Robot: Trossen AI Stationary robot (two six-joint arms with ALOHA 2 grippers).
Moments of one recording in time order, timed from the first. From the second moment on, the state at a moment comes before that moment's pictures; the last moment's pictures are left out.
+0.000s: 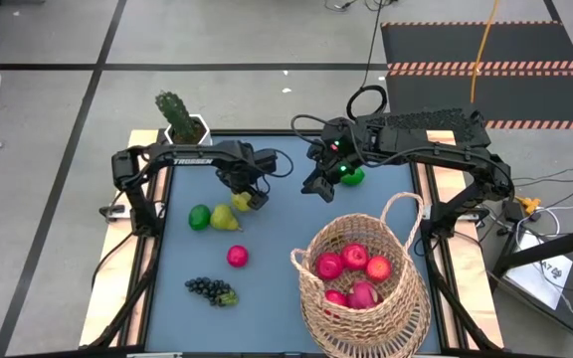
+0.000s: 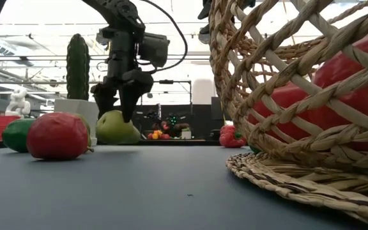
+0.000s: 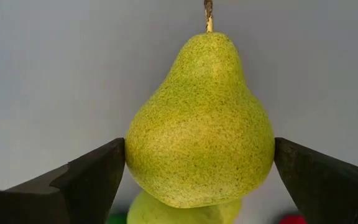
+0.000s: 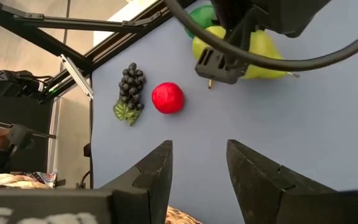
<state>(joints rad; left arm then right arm) 0.33 1.79 1.31 -1.09 0.07 -0.50 -0.25 1.53 1.46 -0.70 -0.43 0.35</state>
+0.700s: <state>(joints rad) 0.26 1.38 1.31 -0.74 0.03 -0.52 -0.27 1.52 1.46 -0.44 -0.42 0.67</state>
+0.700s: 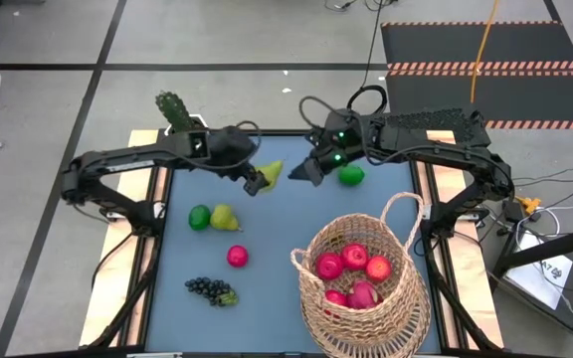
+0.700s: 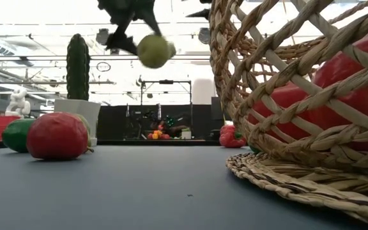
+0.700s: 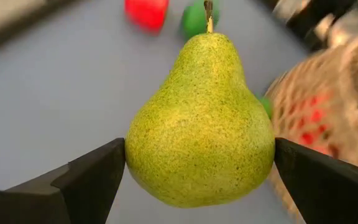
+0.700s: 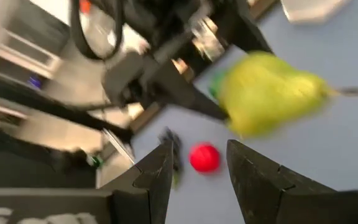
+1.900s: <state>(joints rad) 0.09 1.35 1.31 0.05 -0.08 -0.26 -0.27 1.30 1.46 -0.05 -0.19 0.32</state>
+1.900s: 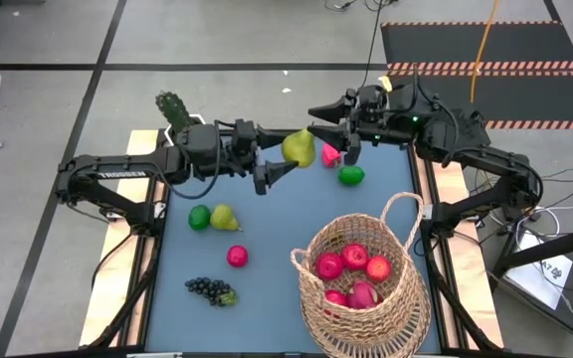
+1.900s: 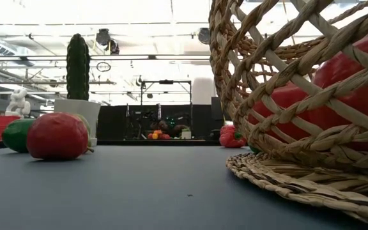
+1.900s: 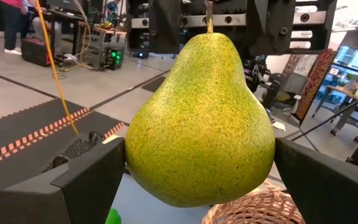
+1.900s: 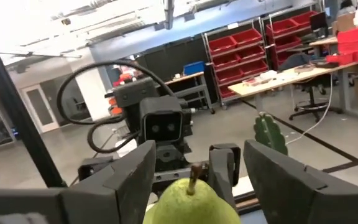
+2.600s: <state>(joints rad) 0.09 1.35 1.31 0.06 -0.08 -0.26 -0.27 1.30 1.46 -0.06 -0.24 0.33</state>
